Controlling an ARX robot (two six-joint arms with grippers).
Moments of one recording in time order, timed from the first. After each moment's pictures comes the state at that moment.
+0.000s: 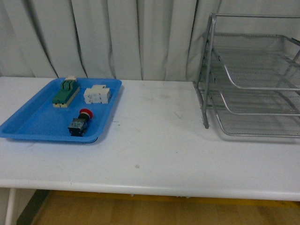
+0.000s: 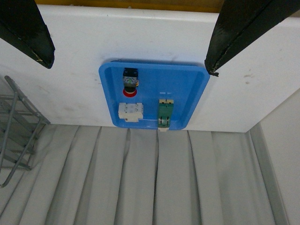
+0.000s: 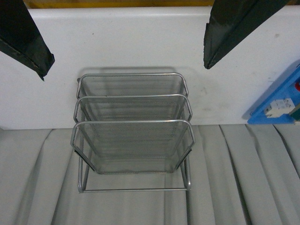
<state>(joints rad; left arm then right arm) 0.00 0.01 0.01 0.00 0.00 -0.01 0.00 0.00 0.01 0.00 0.00 0.00</state>
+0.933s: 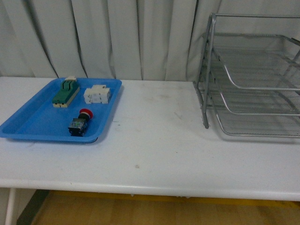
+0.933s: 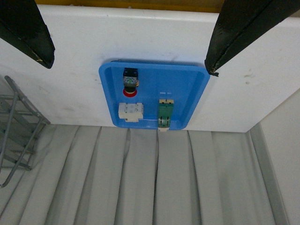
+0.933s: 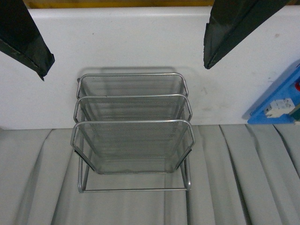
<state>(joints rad) 0.00 0.01 0.01 0.00 0.00 -0.01 0.00 0.00 0.01 0.00 0.00 0.00</state>
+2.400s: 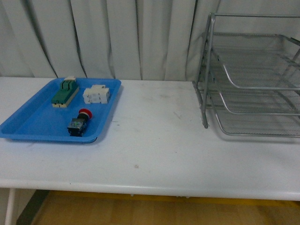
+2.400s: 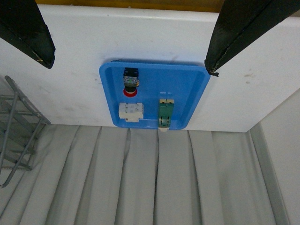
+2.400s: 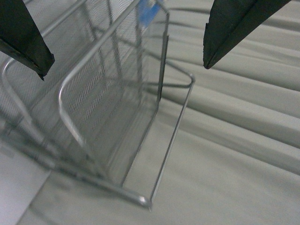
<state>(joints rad) 0.00 0.01 0.01 0.00 0.00 -0.01 -0.45 1.89 0.64 1.29 -0.51 1.15</state>
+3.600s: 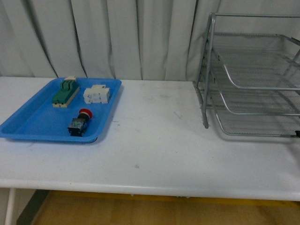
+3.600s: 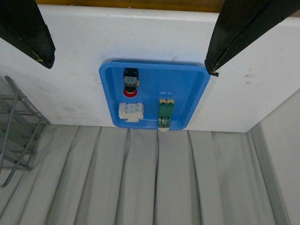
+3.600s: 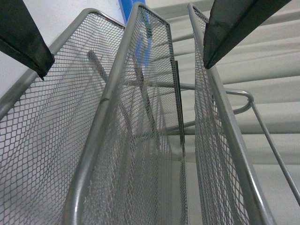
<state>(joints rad) 0.00 0.01 0.01 0.00 0.00 -0.01 -0.28 2.26 0.80 1.29 -0.51 1.42</state>
